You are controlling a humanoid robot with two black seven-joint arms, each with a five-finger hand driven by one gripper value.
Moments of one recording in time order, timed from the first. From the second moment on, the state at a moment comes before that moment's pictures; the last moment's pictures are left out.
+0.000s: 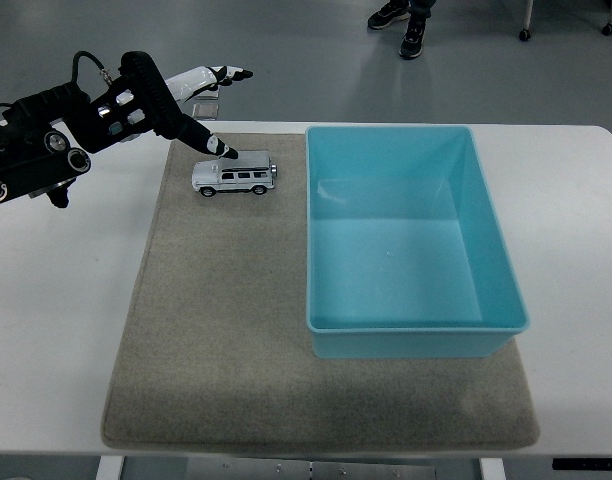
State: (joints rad) left arm -1.28 0.59 0.13 -1.02 0.79 0.11 -0.20; right arm 0.04 0.00 -0.01 0.13 -0.02 0.10 0.12
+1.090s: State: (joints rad) left arm -1.34 0.40 0.37 -0.83 0.90 0.11 -0.18; right arm 0.04 0.00 -0.01 0.13 -0.02 0.10 0.12
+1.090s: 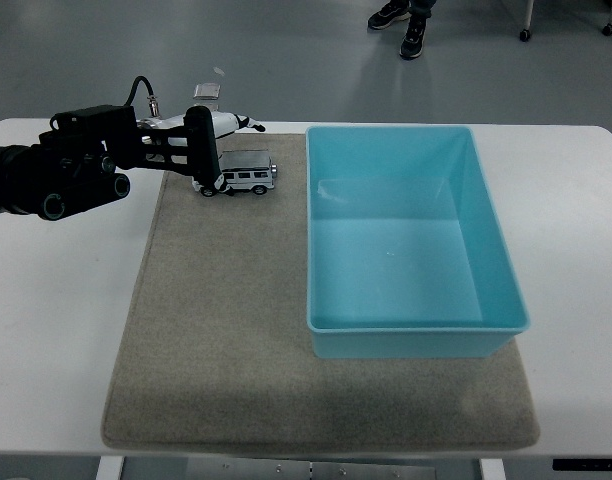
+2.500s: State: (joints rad) left arm -1.33 0.36 0.42 -0.81 0.91 0.10 -0.12; right arm 0.04 0.00 -0.01 0.13 -0.02 0.10 0.12
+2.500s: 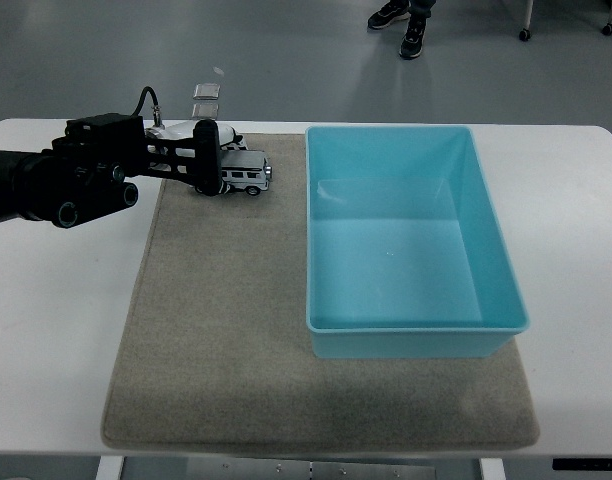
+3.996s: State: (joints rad) left arm -1.68 0.33 0.37 -0.98 0.91 -0.03 -0.14; right arm 0.04 0.00 -0.01 0.13 -0.02 0.10 0.12
